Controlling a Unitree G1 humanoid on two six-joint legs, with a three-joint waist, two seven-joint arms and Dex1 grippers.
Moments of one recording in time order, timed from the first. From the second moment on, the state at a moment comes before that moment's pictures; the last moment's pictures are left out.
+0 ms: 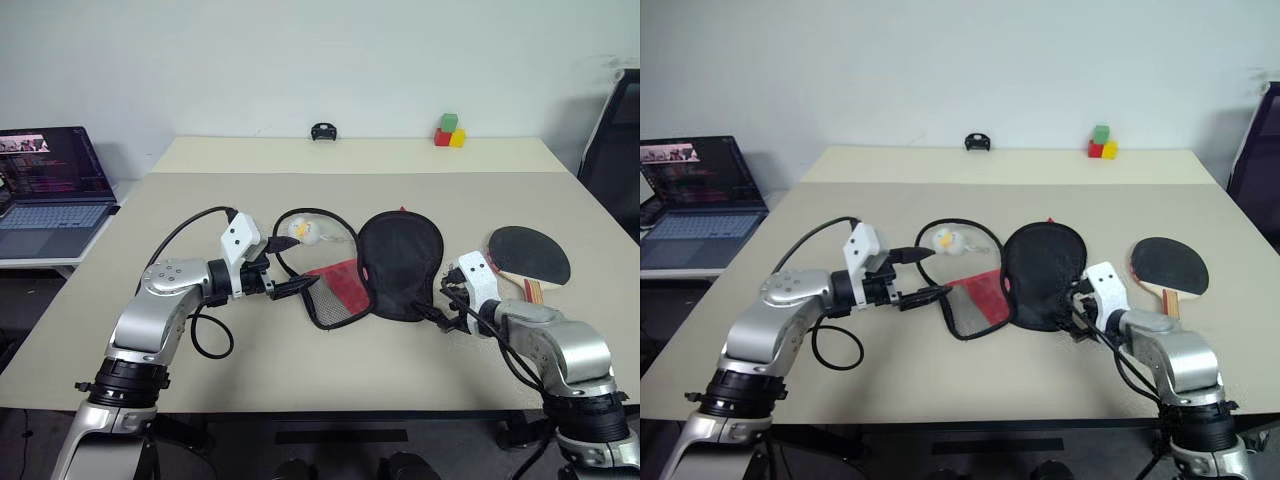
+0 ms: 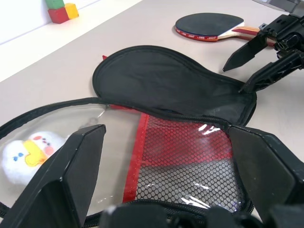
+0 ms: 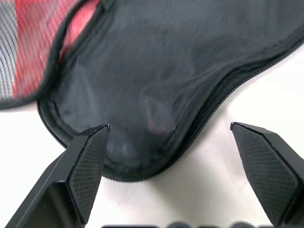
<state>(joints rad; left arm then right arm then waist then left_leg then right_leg) -0.52 0.64 -0.02 0.00 -0.35 0.37 -1.00 -0.38 -0.50 0.00 -0.28 0.28 1.07 0.50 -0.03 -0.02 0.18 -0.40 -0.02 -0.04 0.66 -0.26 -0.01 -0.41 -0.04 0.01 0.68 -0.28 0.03</state>
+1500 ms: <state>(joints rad) -0.53 0.63 -0.02 0.02 -0.33 0.36 -1.01 -0.43 -0.46 0.03 -0.17 0.29 1.01 0.45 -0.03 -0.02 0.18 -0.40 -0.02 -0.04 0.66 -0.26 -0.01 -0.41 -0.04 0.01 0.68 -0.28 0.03</state>
